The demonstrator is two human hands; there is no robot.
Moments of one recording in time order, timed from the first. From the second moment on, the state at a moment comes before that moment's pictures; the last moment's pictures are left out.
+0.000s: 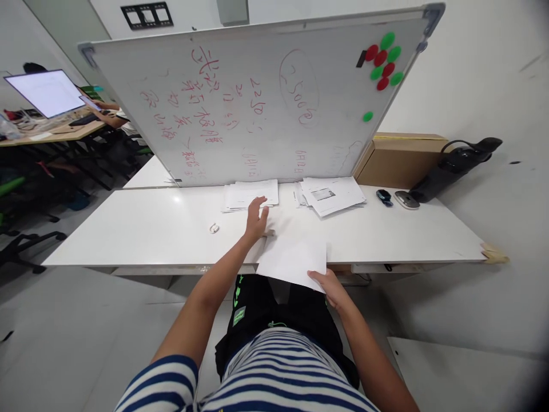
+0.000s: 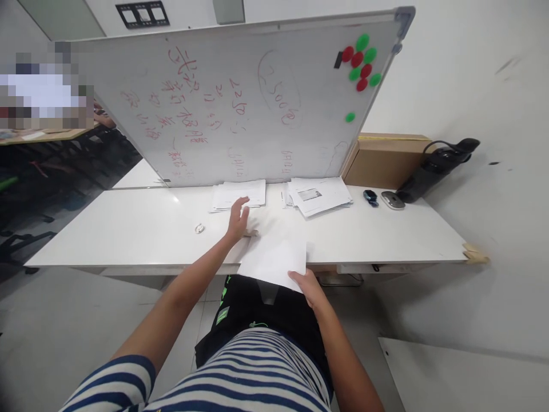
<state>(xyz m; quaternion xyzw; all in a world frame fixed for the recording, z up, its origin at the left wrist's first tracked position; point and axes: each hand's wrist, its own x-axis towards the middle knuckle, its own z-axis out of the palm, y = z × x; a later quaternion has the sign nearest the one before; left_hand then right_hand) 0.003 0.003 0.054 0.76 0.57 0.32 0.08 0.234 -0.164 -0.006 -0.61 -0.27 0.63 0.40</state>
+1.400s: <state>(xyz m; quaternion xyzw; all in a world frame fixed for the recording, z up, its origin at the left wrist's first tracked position) -0.046 -0.033 0.013 0.78 0.59 0.22 0.07 0.268 -0.181 0.049 -0.58 -0.31 0.57 0.50</state>
